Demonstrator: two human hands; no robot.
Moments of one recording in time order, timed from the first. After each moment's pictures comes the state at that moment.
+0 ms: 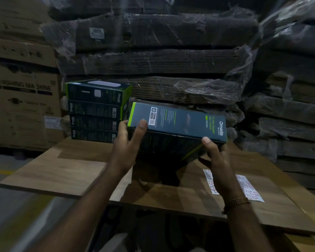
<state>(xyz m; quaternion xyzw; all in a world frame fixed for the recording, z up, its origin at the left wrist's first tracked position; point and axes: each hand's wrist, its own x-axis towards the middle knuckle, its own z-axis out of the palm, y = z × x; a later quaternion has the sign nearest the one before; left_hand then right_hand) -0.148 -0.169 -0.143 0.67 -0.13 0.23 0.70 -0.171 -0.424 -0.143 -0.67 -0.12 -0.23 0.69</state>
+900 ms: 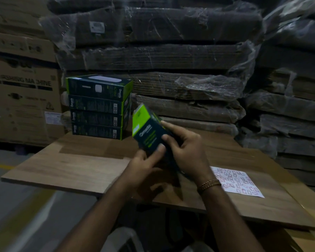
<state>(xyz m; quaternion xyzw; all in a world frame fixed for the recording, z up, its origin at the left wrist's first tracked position) -0.172 -0.201 -0.184 0.63 -0.11 0.00 0.77 -0.154 -0.363 -0.131 -0.78 -0.27 -0.28 0.48</state>
